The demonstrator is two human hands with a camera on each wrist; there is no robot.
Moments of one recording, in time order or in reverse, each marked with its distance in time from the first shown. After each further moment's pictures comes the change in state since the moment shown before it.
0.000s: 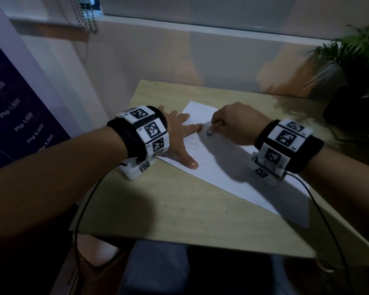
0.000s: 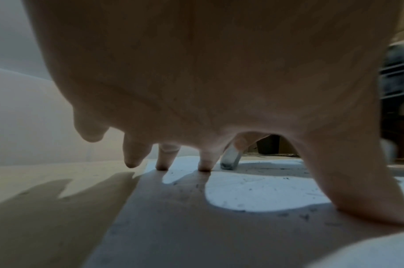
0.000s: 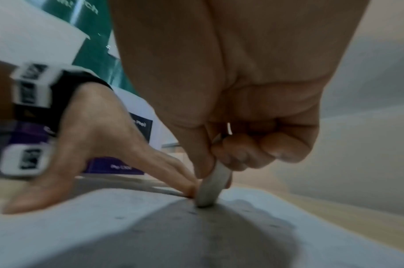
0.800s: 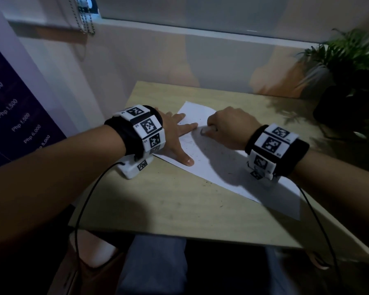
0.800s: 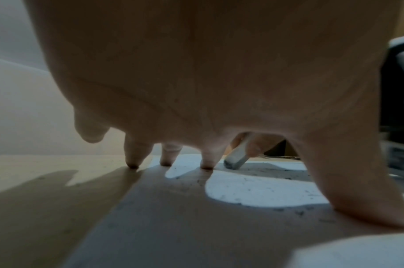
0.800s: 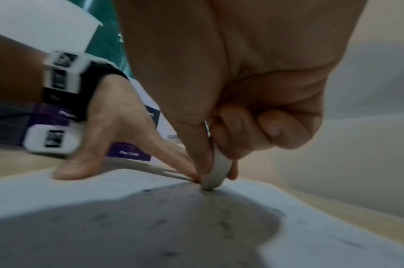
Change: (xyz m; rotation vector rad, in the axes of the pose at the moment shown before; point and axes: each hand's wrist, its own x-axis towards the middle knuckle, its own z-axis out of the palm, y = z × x) left_hand -0.003 -0.001 0.005 -0.014 0.040 0.004; right_hand -0.013 -0.008 0.008 -0.117 0.042 0.006
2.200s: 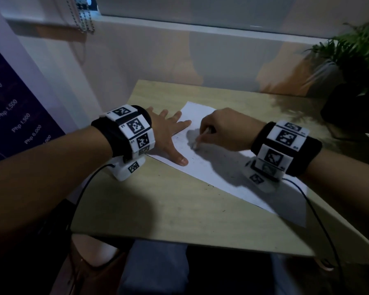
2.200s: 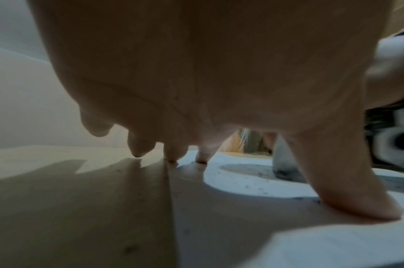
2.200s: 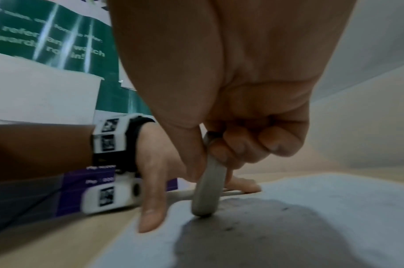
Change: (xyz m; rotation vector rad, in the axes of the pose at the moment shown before) left_hand -0.005 -0.014 0.002 -0.071 -0.066 -0.022; right_hand 0.001 -0.008 -0.008 0.181 -0.064 -0.156
